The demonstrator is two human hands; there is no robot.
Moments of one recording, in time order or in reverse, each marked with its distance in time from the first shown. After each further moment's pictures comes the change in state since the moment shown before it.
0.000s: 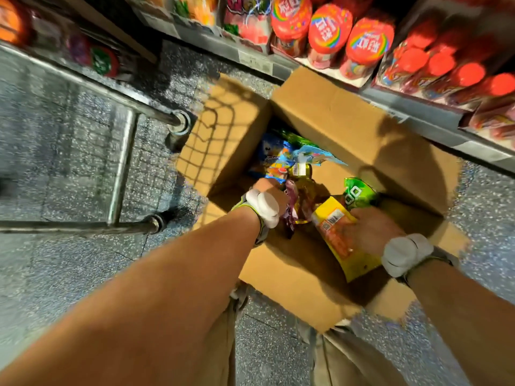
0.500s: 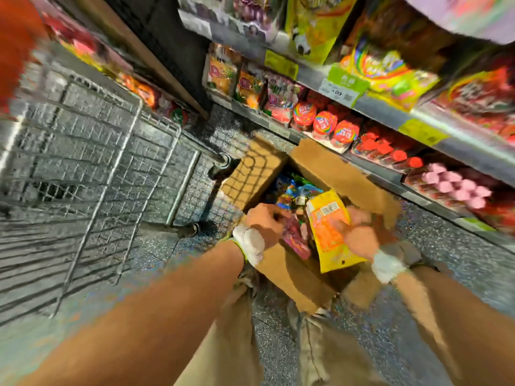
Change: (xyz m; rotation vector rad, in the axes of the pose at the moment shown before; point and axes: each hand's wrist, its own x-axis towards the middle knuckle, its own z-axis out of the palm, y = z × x) left_hand -0.200 -0.011 -0.095 -0.210 0.164 0.245; right_hand -0.186 -0.101 -0.075 0.086 0.261 -0.133
